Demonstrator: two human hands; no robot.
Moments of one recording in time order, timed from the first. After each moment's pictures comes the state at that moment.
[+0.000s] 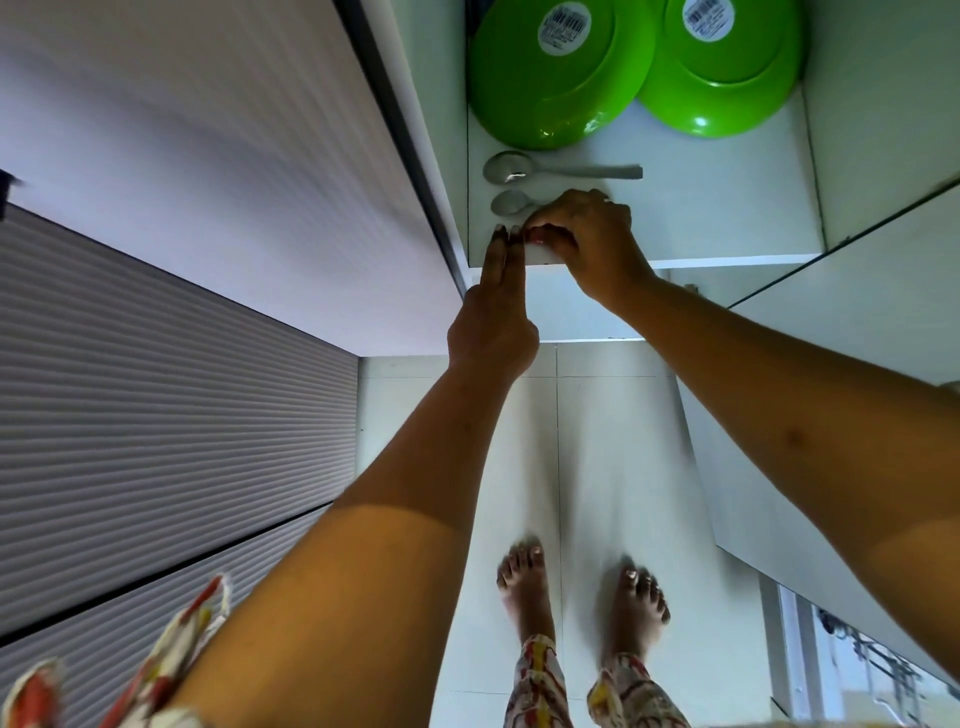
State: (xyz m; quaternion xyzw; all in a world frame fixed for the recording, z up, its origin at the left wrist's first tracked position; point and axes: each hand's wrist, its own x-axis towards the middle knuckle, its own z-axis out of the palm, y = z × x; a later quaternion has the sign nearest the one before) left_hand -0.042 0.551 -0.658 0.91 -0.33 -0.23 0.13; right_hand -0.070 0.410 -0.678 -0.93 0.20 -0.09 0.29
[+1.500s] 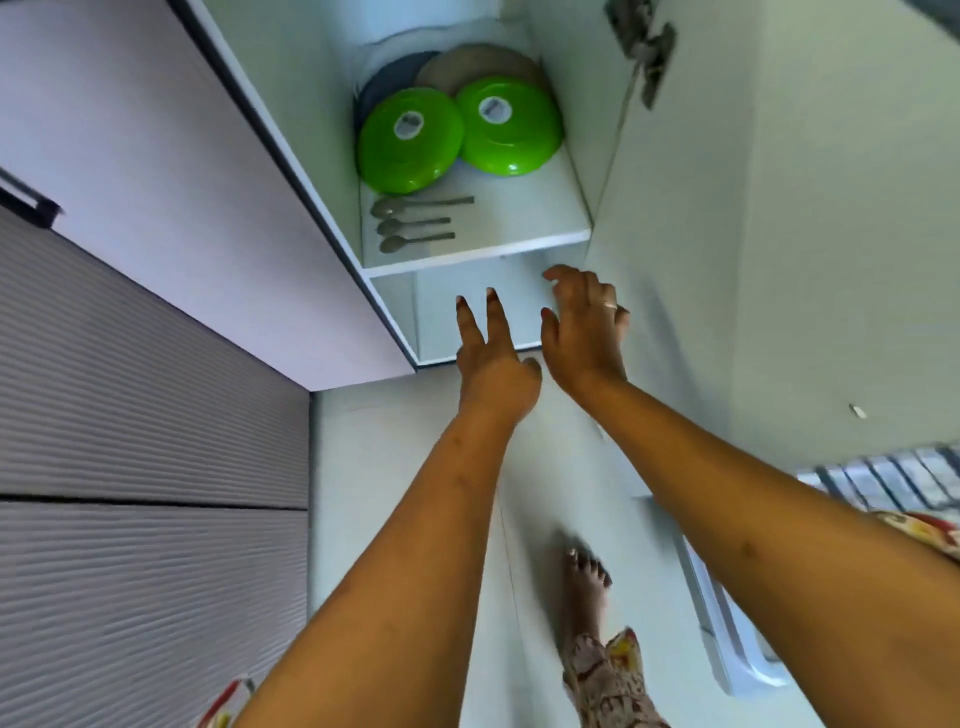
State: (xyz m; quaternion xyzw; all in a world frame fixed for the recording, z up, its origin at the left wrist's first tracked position) left_hand -0.264 0.569 -0.572 0.88 -0.28 -0.27 0.26; right_hand -0.318 0.488 -0.601 -0.86 0.42 -0.19 0.23
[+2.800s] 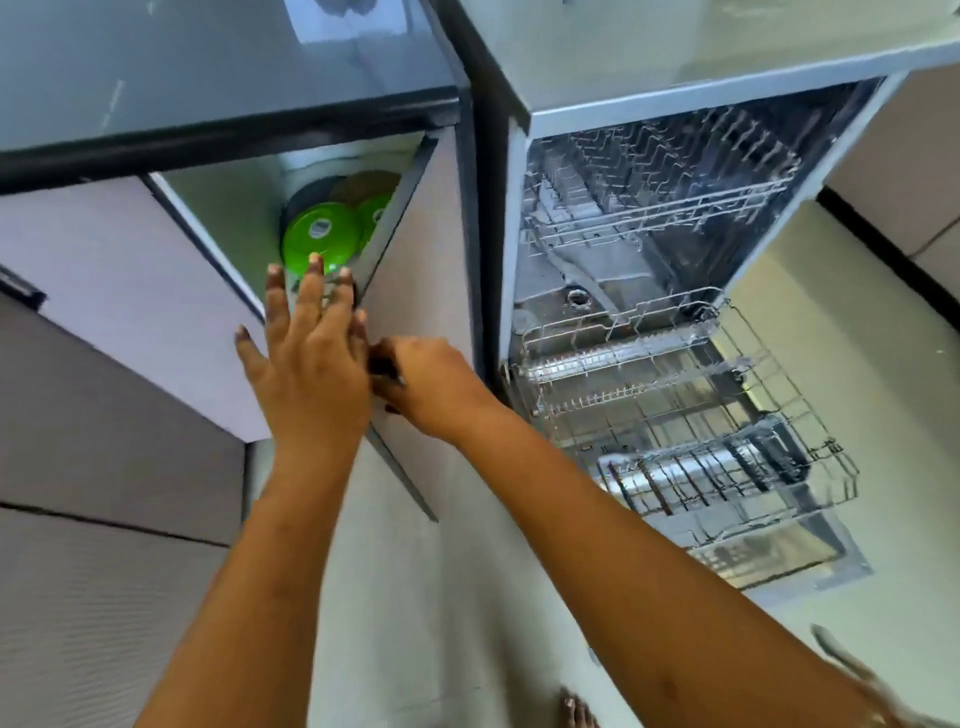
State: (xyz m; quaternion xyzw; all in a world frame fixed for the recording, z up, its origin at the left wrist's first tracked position) left_hand -0.353 0.622 -0.381 0.91 -0.35 0.09 0.19; right_hand -0.424 0.543 -0.396 -0.89 0.23 -0.08 0.39
